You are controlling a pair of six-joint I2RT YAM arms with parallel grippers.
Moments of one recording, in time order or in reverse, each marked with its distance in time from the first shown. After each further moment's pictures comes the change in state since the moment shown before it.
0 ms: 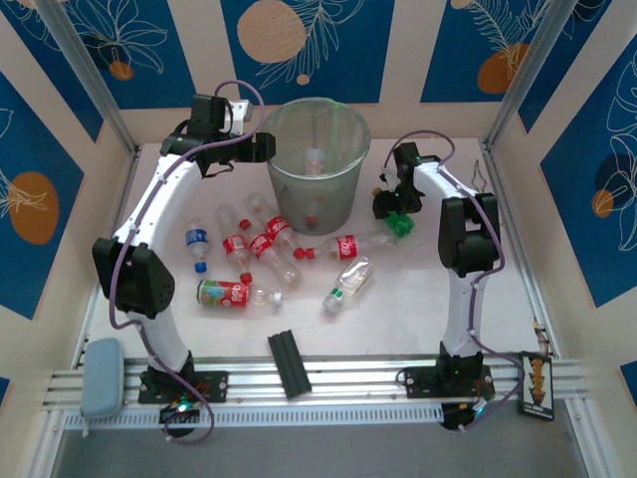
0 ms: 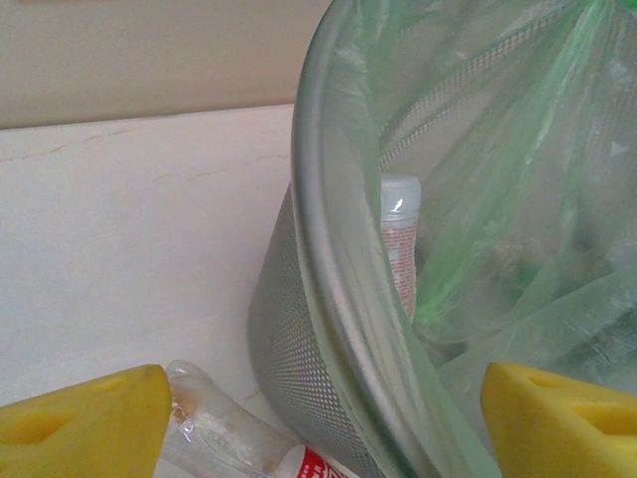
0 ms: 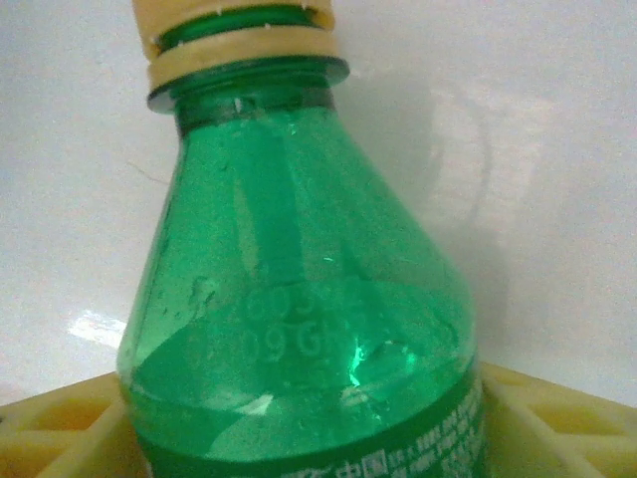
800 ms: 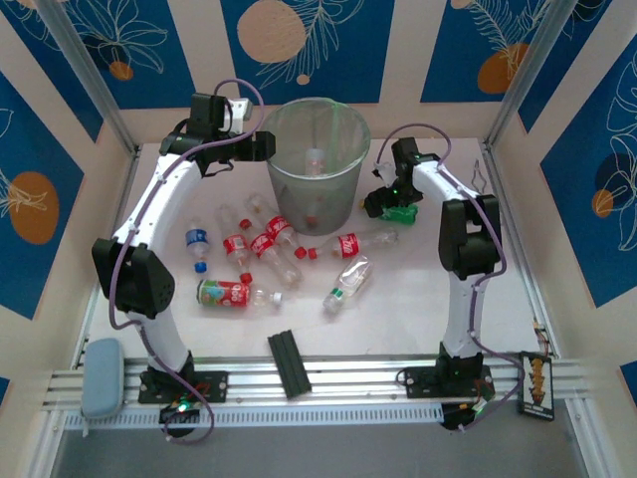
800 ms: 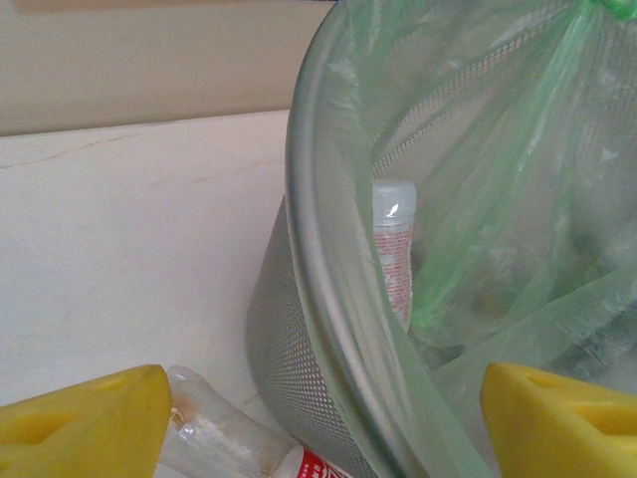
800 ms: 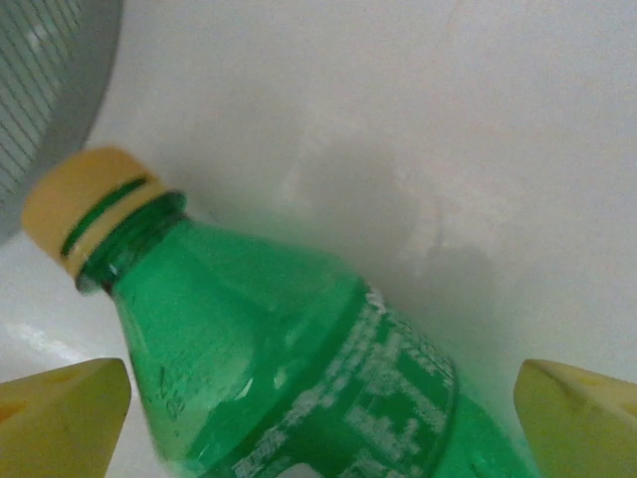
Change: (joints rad) left arm 0.000 0.000 0.011 -0.001 0.003 0.000; right arm 0.027 -0.015 0.002 0.052 -0.011 -0.172
